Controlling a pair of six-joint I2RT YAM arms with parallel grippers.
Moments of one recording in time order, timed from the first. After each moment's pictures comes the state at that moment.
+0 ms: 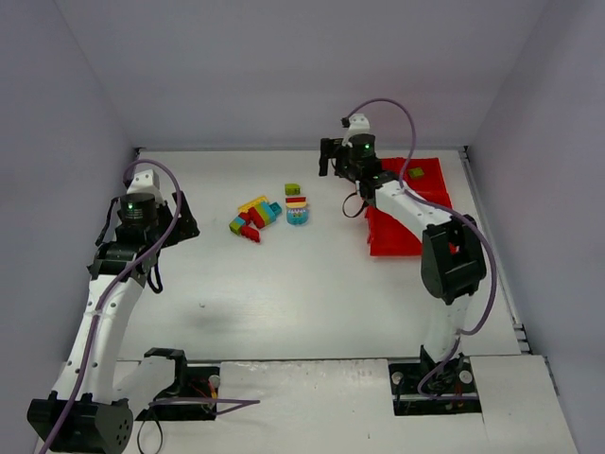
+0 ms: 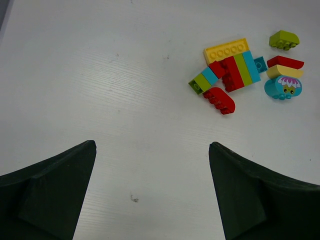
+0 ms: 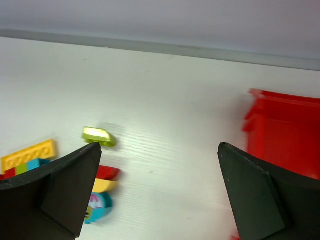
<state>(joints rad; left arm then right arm) -0.07 0.97 1.04 -0.67 -0.11 -0.33 0.36 1.92 1.47 0.08 0.10 0.17</state>
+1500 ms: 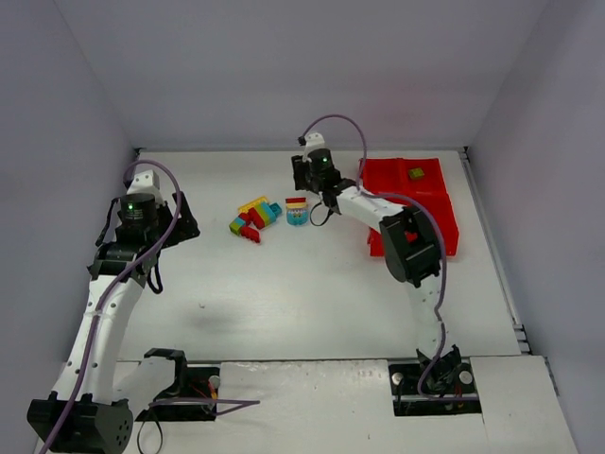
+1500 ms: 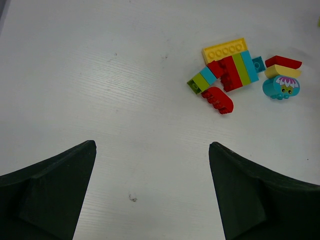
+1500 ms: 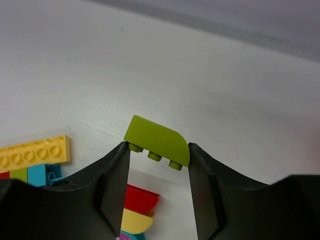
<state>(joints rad) -0.07 0.97 1.04 -0.67 -0.11 -0.34 0.53 2.28 1.70 0.14 0.11 0.12</state>
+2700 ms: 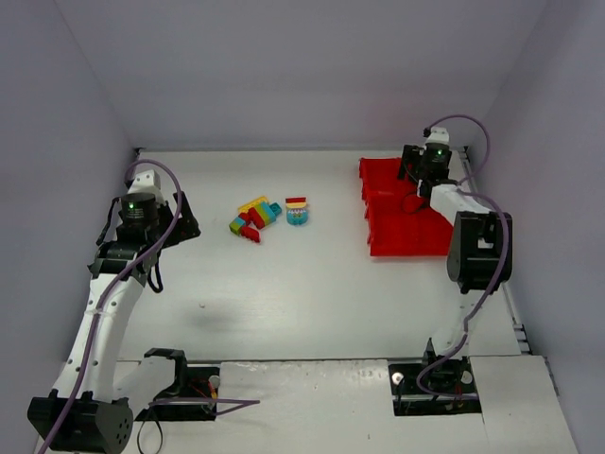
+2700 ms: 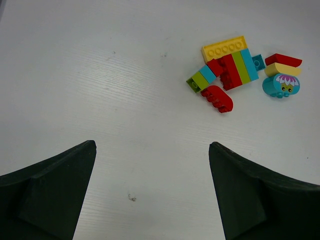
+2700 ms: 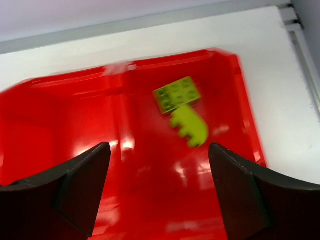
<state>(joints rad) -0.07 0.97 1.04 -0.68 -0.10 -0.34 -0.04 2.01 1.37 0.15 0.11 0.09</state>
